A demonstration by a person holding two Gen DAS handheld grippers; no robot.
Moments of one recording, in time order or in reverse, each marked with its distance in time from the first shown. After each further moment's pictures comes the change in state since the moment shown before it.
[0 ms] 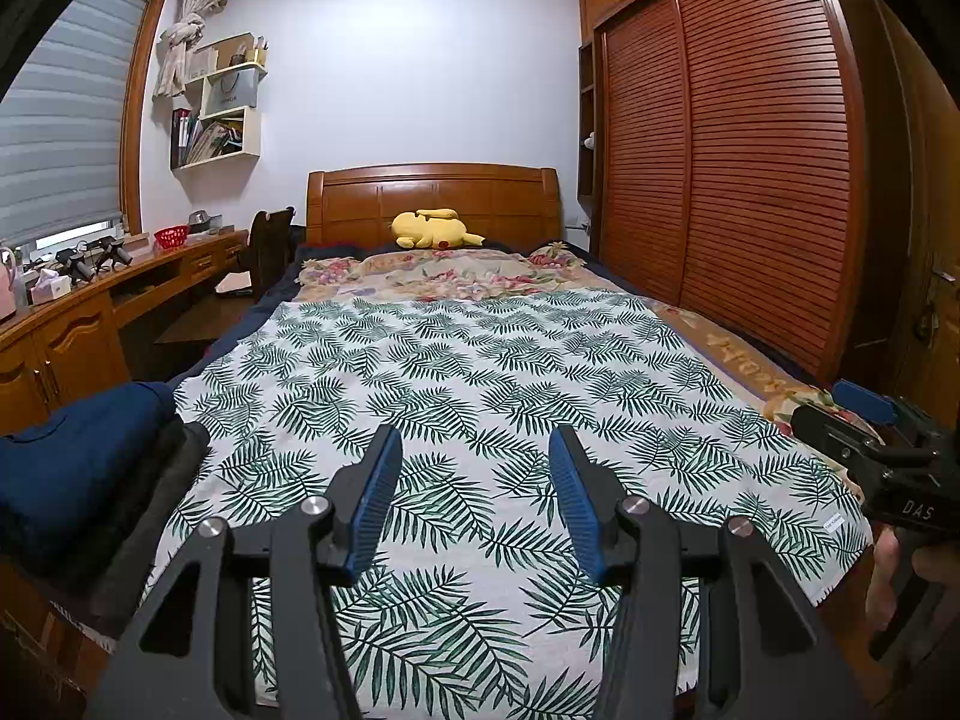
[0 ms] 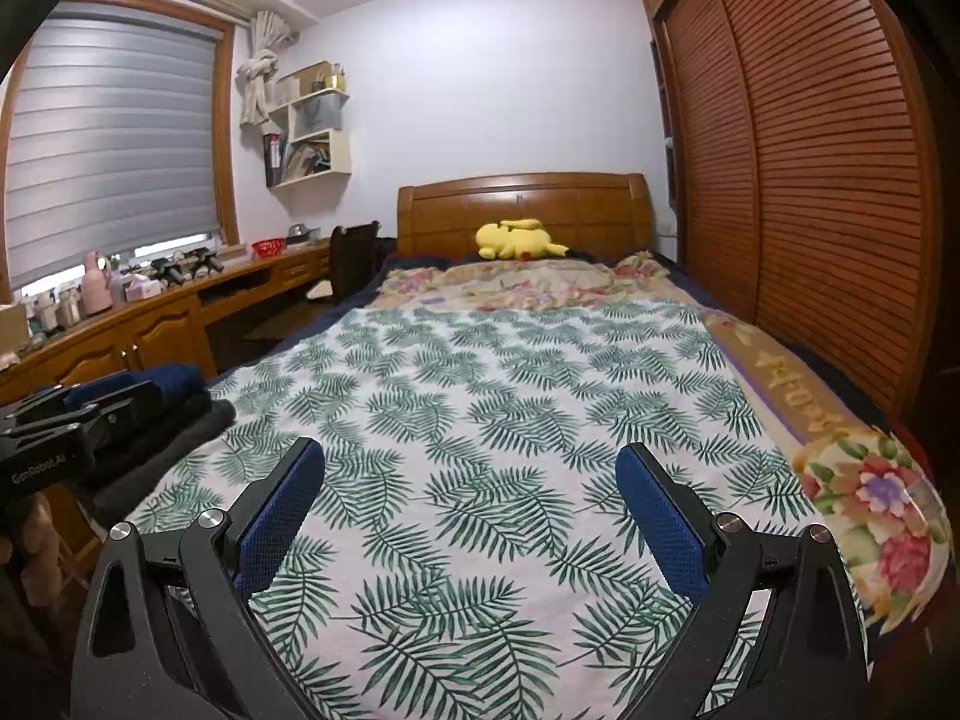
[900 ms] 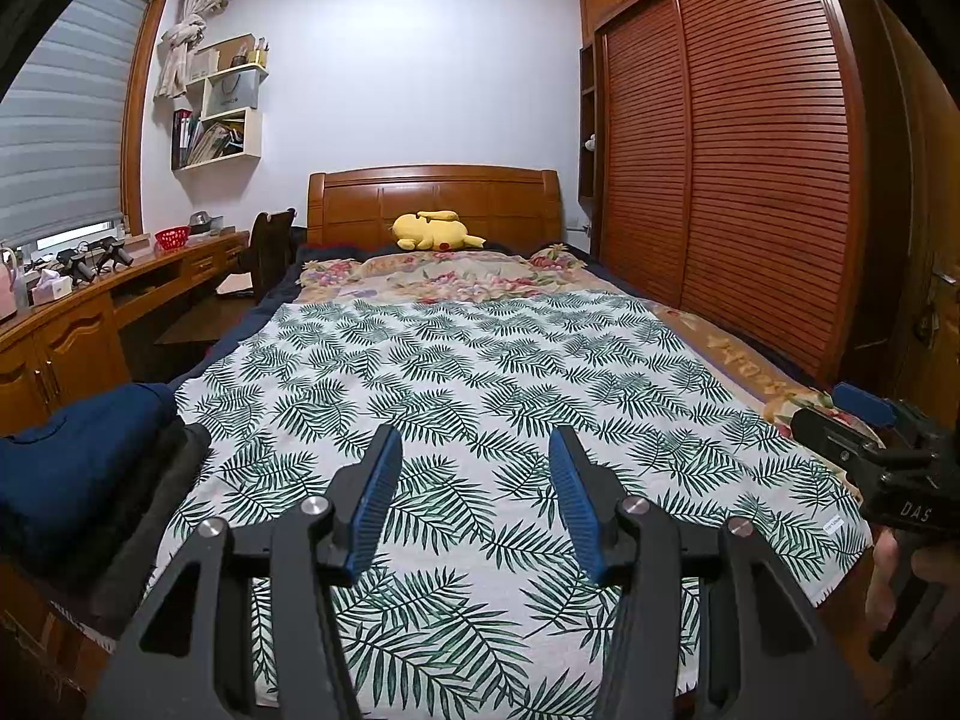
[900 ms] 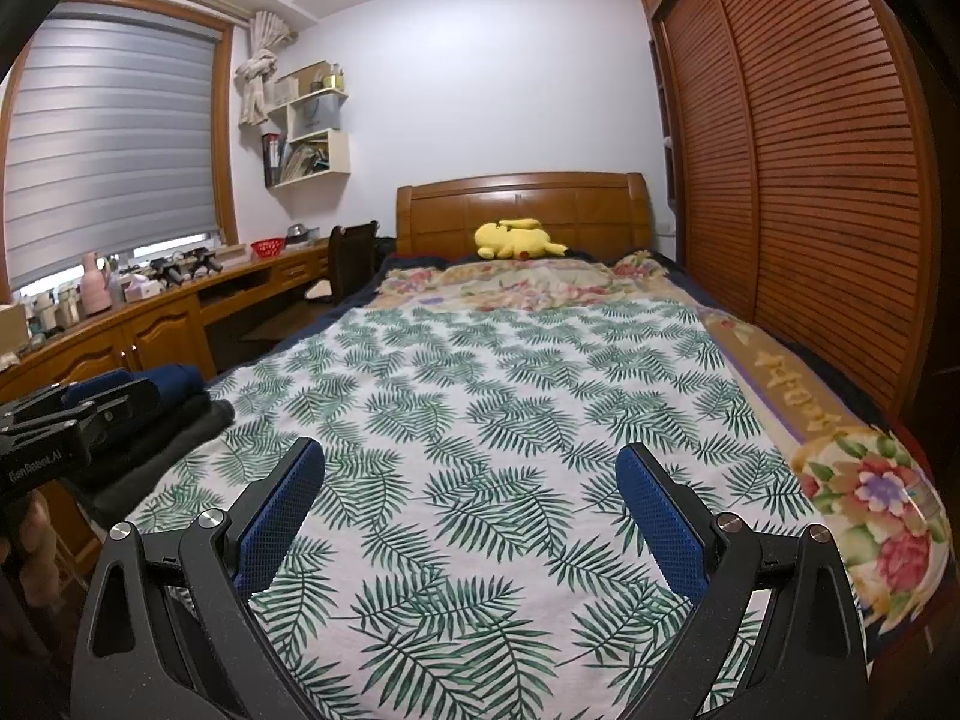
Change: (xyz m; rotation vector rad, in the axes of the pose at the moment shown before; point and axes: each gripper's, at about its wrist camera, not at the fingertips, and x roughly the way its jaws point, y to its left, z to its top) left arm -0.001 0.001 0.001 0.000 -0.003 0.002; right arm 0.000 -0.001 0.000 -0.001 -0.001 0.001
